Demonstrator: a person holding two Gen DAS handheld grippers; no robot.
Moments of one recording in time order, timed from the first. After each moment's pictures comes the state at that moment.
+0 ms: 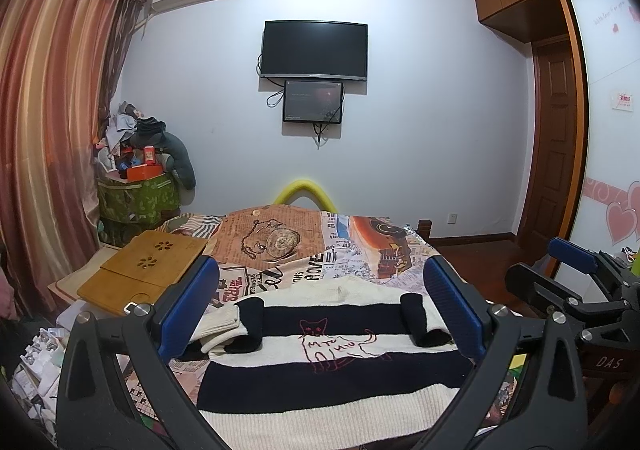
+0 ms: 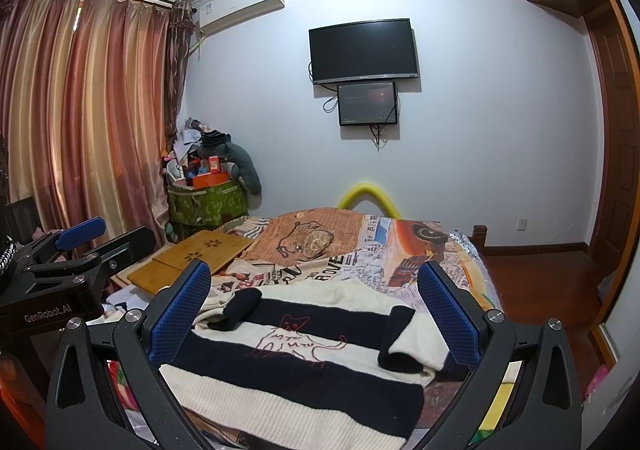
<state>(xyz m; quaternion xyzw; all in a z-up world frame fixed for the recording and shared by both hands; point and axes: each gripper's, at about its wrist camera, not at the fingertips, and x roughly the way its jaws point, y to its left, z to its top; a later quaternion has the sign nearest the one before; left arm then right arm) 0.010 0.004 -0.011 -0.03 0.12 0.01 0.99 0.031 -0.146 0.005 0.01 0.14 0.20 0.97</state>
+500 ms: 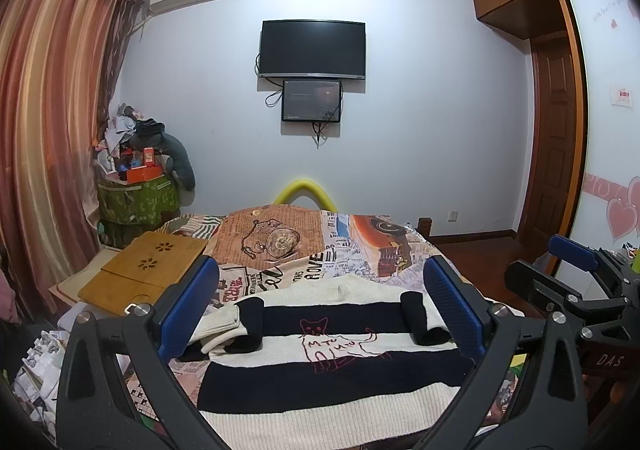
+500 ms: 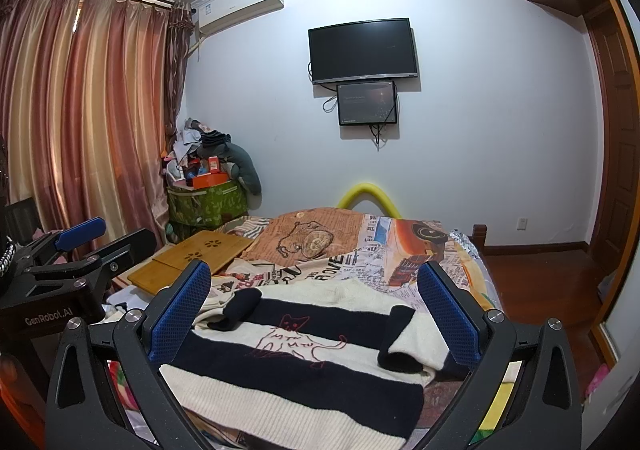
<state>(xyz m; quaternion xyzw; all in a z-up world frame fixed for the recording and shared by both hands) 0.010 0.005 -0.014 -0.02 0.12 0.01 0.99 0.031 -0.146 0.005 0.01 0.14 0.20 0.97</state>
